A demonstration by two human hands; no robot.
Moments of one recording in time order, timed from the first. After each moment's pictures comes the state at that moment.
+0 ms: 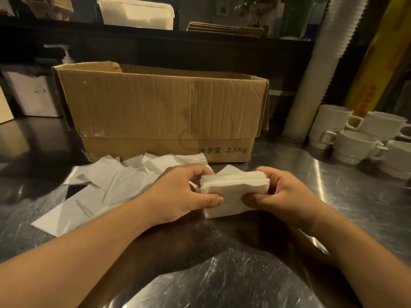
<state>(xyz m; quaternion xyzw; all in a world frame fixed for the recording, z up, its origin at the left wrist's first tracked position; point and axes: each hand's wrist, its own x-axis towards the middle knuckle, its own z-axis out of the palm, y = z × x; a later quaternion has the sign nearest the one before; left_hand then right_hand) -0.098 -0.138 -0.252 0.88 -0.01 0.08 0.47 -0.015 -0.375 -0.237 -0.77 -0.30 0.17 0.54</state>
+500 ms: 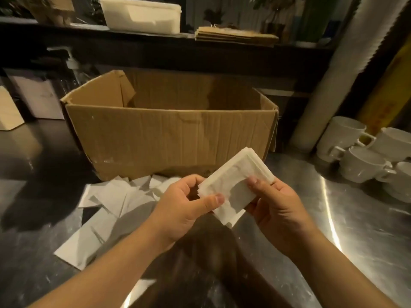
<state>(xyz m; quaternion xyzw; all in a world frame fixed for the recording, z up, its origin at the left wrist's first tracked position) -0.101 -0.147 -0.212 0.70 0.08 0.08 0.71 -0.020 -0.332 -0.188 -0.54 -0.11 0.23 0.80</state>
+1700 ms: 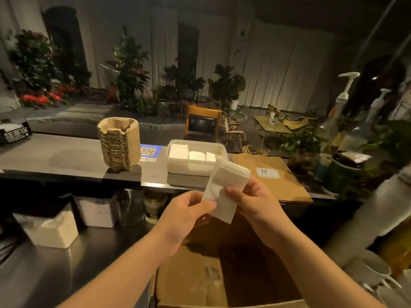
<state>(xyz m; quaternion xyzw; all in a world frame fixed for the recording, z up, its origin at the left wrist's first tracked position) -0.021 0.082 0.113 0.70 0.14 0.11 0.69 0.069 -0.077 0.155 -0.68 -0.25 0.18 0.66</state>
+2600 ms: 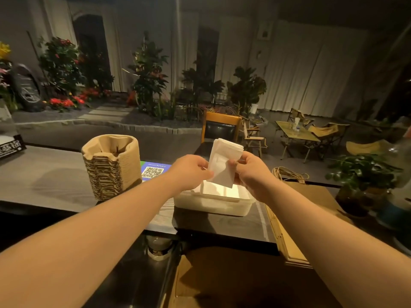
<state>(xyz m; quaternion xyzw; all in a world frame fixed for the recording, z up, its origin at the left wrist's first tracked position) 0.190 0.240 0.166 0.89 0.20 0.10 0.39 0.296 0.092 0.168 -0.76 -0.19 0.18 0.59</state>
